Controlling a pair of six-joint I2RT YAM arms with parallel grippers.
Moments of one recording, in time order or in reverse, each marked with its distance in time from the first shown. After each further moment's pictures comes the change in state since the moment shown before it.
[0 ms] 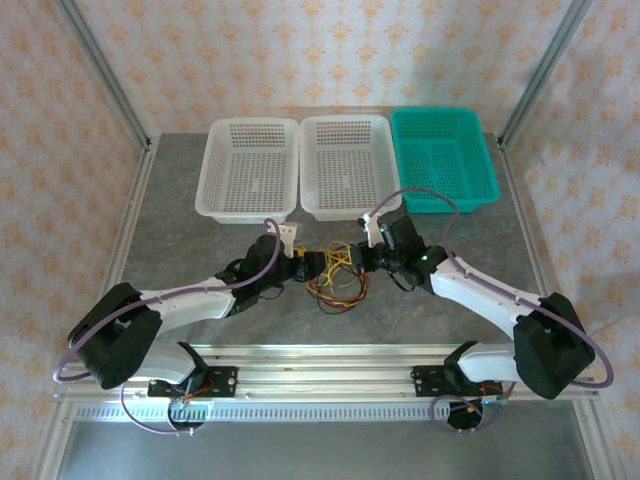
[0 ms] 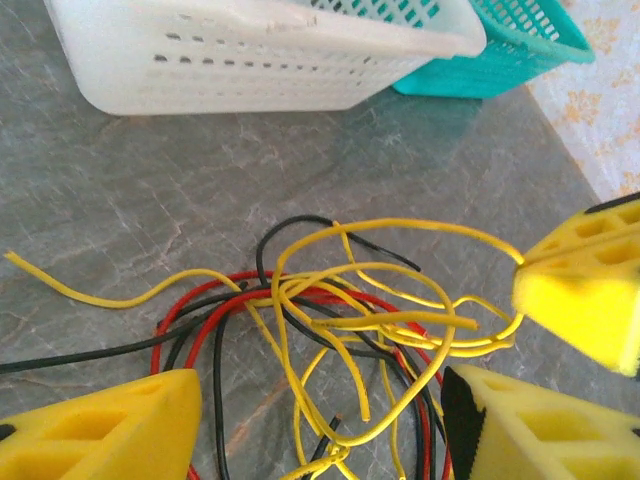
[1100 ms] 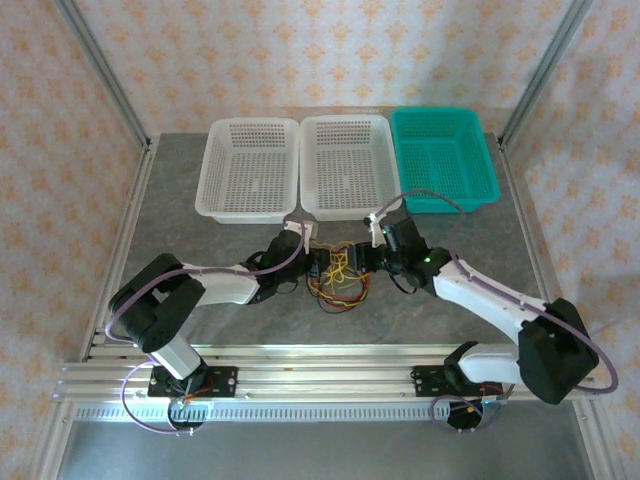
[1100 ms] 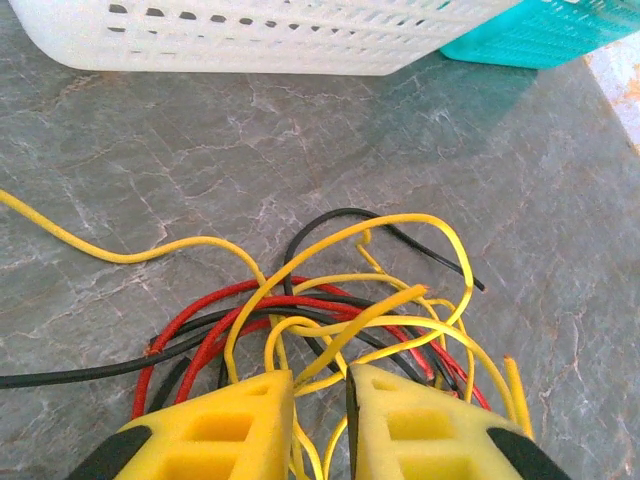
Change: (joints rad) left arm -0.014 0.254 0.114 0.066 -0.023 -0.027; right arm 0.000 -0.055 -0.021 -0.031 0.052 0.143
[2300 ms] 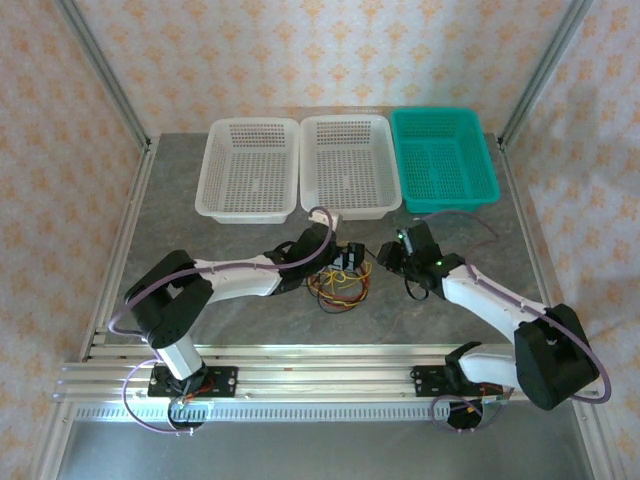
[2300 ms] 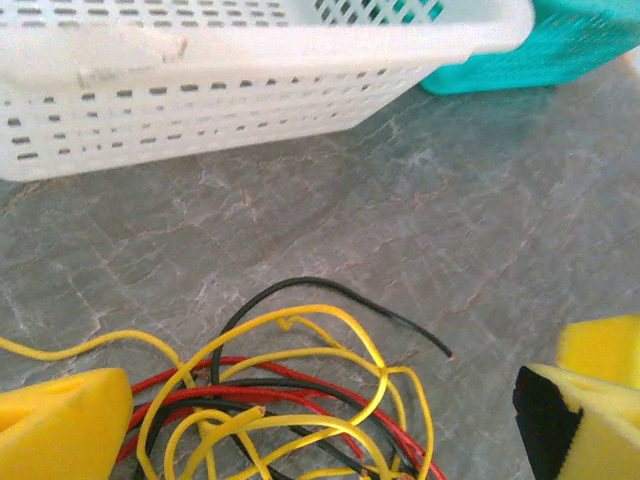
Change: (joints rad) left arm -0.132 0.074 0.261 -0.251 -0.234 0.053; right arm -0.140 -0.002 -0.100 -0.058 0.193 0.367
